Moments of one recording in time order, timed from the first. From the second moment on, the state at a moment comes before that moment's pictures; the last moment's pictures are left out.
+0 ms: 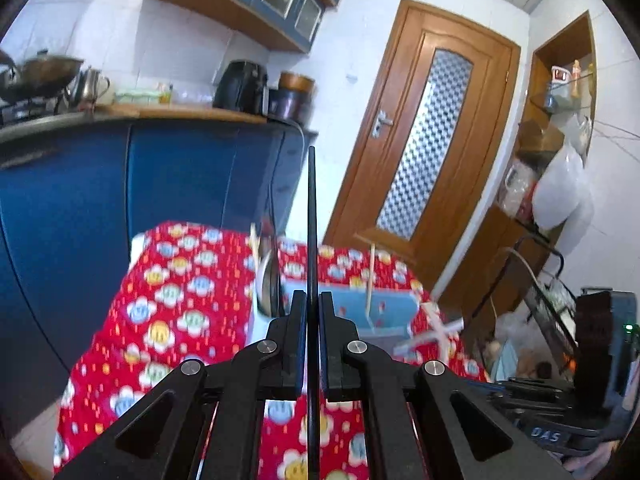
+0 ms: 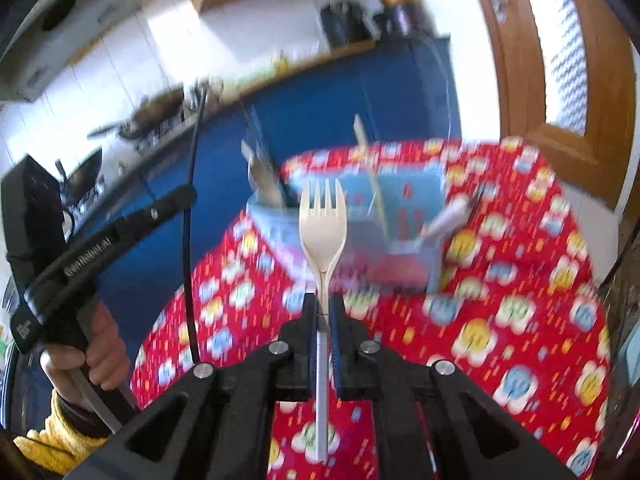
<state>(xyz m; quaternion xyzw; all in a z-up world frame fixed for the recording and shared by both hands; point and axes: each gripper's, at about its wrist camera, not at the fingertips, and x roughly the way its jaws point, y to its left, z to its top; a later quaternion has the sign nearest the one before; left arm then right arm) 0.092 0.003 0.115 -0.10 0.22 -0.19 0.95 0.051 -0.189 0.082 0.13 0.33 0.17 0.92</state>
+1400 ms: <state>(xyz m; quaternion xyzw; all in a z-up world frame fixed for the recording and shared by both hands) 0.172 -0.033 0.101 -0.09 0.07 -0.14 0.98 0.127 -0.191 0.081 0.07 0.14 0.10 0.98</state>
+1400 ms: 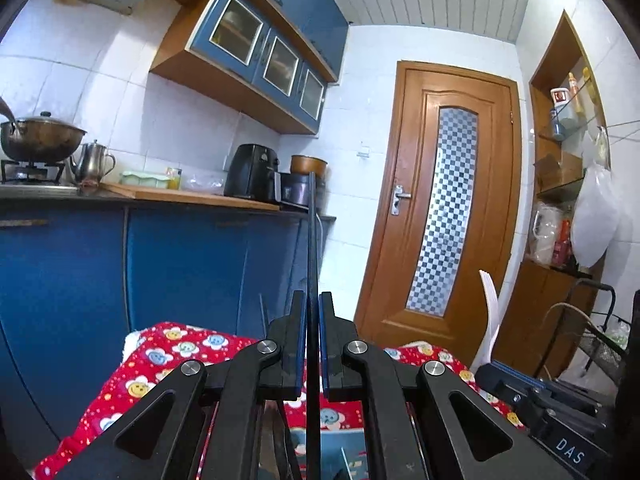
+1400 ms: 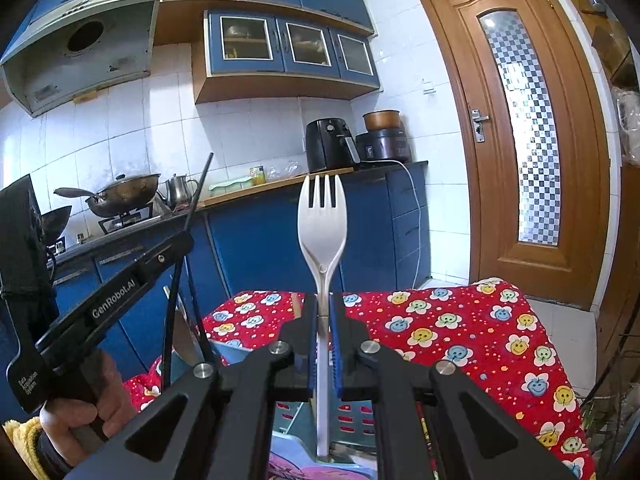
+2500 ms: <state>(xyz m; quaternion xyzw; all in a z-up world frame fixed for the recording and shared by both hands) 0.170 -0.030 0.098 -0.12 0.03 -0.11 0.99 0.085 -0.205 0.090 0.11 0.13 0.11 0.98</state>
